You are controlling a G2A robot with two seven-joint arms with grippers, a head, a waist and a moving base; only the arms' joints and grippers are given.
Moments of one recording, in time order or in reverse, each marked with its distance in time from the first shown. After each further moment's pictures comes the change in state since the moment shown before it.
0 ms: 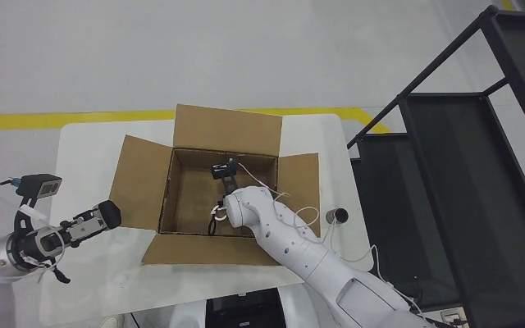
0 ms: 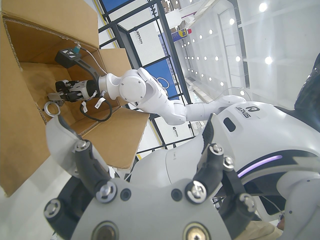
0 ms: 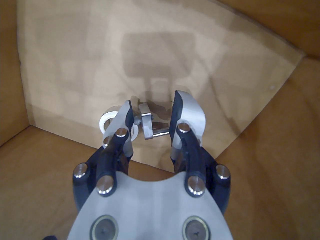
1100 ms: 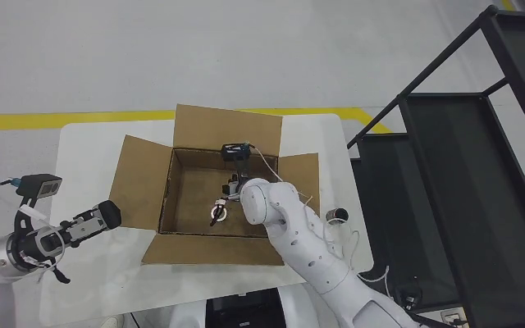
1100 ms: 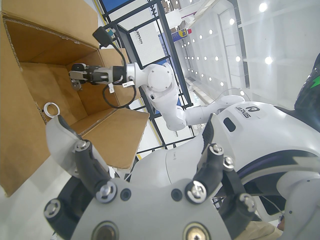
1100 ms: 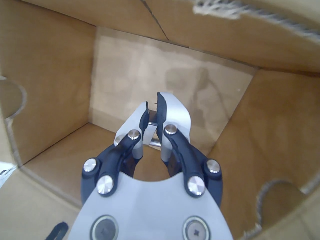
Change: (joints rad) left arm 0.000 0.000 0.000 0.000 0.000 0.000 0.000; right arm -0.171 0.045 0.183 -0.470 -0.054 -0.026 0.102
